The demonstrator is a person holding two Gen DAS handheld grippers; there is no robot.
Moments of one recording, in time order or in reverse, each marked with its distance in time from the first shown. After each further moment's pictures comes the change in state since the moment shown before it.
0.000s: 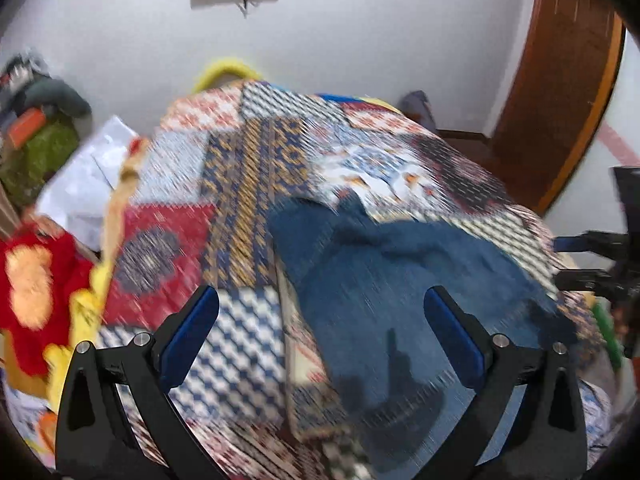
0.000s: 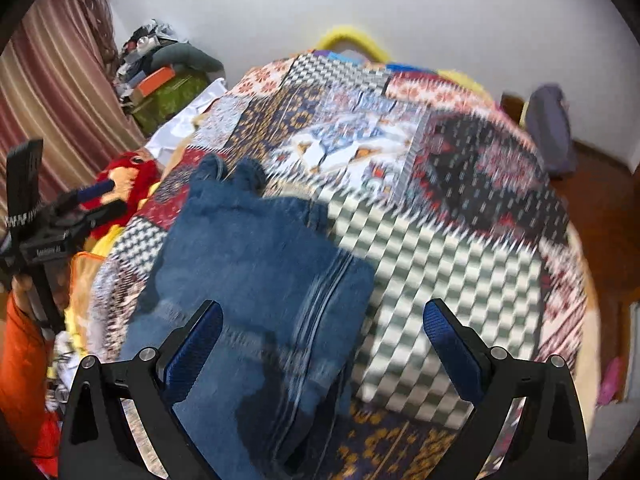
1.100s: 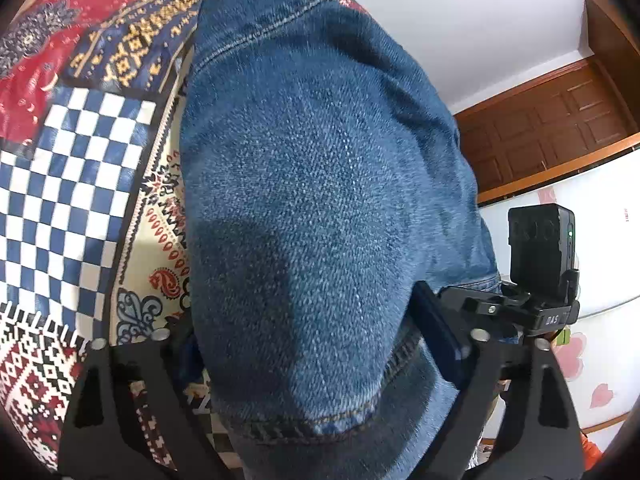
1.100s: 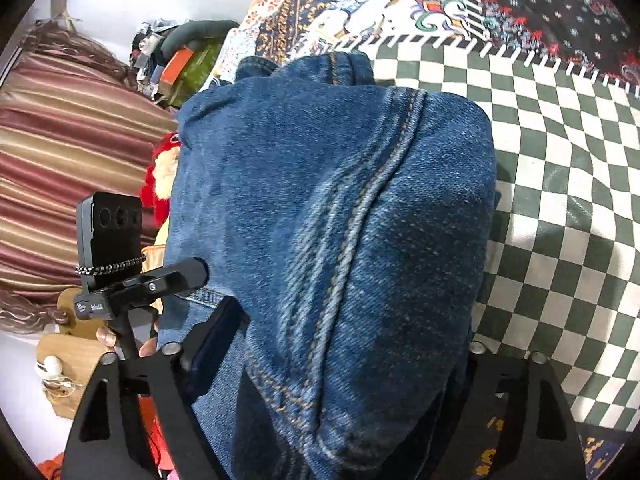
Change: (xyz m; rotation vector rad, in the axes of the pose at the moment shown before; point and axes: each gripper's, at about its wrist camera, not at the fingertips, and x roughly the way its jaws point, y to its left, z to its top) left arm 0.103 0.007 -0.056 -0.397 0.300 -0.421; right arm 0.115 -0.011 -0.023 0.232 0.258 0.361
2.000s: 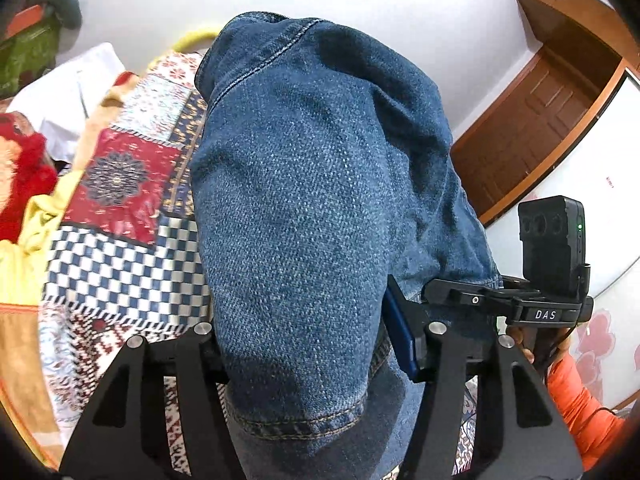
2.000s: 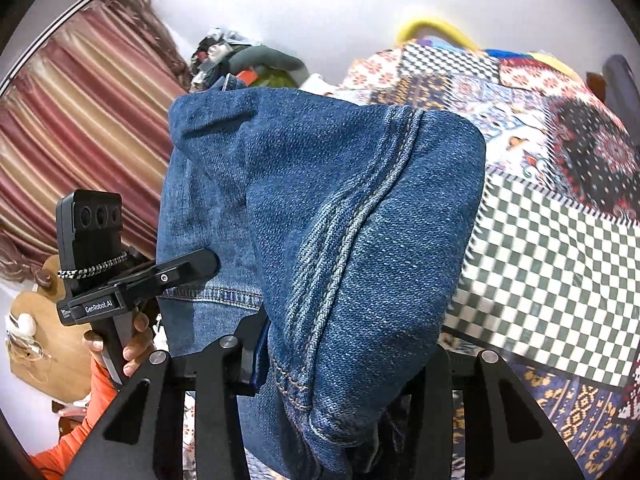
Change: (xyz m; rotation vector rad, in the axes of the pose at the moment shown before) left arm -0.202 -0.049 -0.049 0.185 -0.297 0.078; right arm -0.082 0.176 -0.044 -0.261 -0.210 -0.032
